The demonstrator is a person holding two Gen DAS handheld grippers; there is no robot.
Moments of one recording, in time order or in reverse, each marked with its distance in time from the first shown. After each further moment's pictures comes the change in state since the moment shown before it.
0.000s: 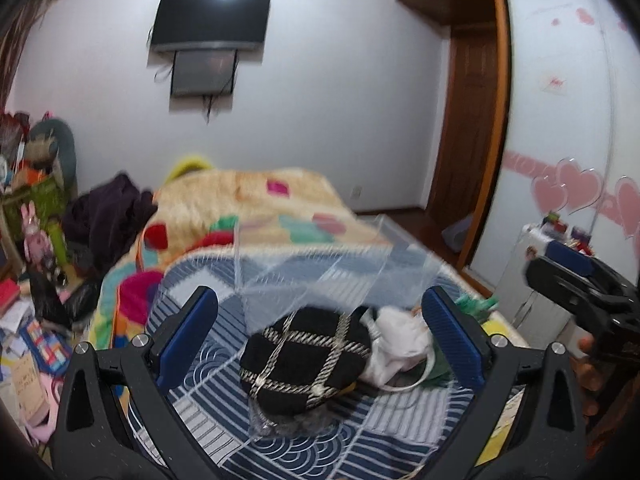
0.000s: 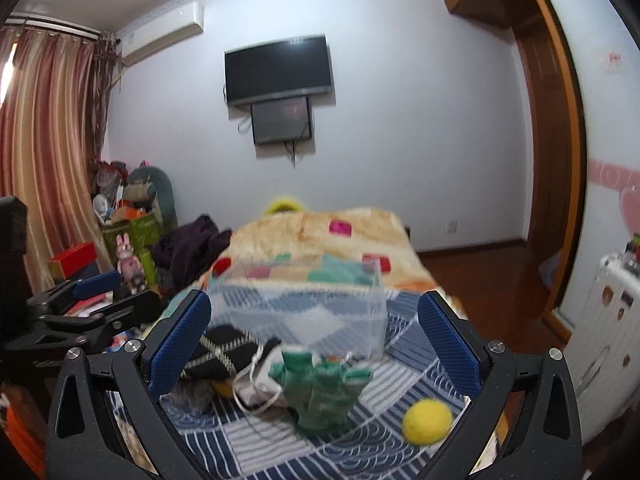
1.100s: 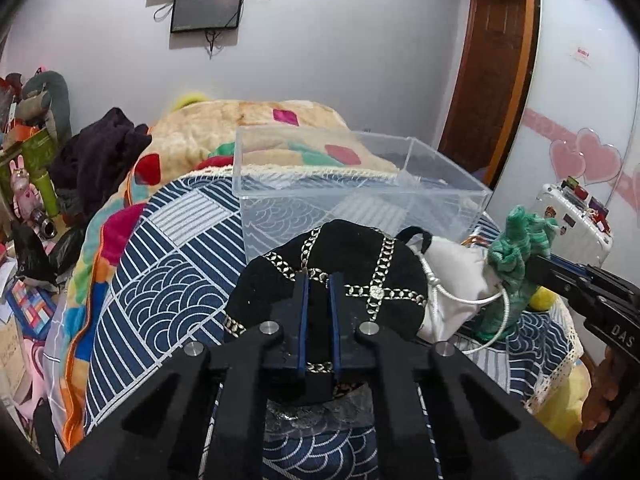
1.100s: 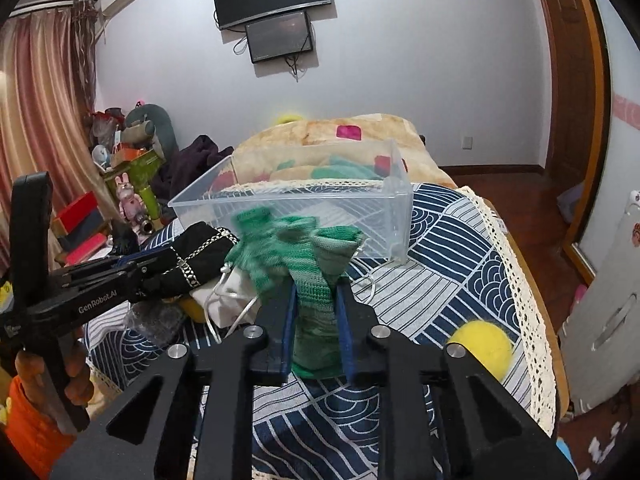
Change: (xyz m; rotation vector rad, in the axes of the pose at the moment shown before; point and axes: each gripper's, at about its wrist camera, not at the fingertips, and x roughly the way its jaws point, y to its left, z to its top) left arm 0.065 0.021 -0.043 -0.031 0.190 -0.007; right arm 0.045 -0.016 -0.047 0.043 0.278 0.051
